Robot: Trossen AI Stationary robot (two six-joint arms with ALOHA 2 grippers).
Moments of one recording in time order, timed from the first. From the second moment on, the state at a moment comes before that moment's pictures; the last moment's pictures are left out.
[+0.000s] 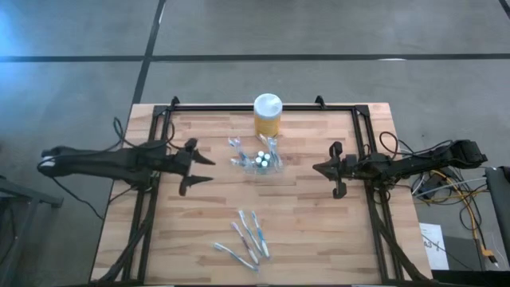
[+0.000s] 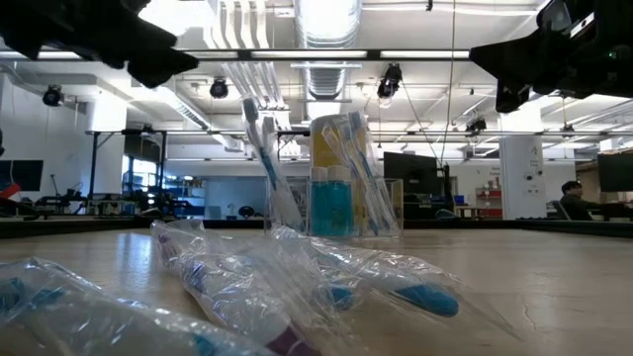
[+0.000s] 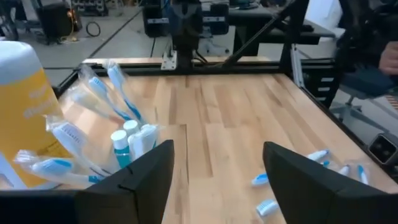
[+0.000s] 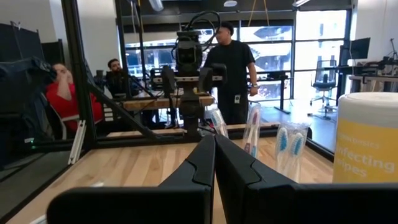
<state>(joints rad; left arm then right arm) 0.03 0.57 0.40 -0.02 0.11 0.00 0.09 0.69 0.01 0.86 0.13 0.06</state>
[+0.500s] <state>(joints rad) 0.03 0.25 0.31 -0.07 0.25 0.07 0.09 0.69 0.01 0.82 0.09 0.11</state>
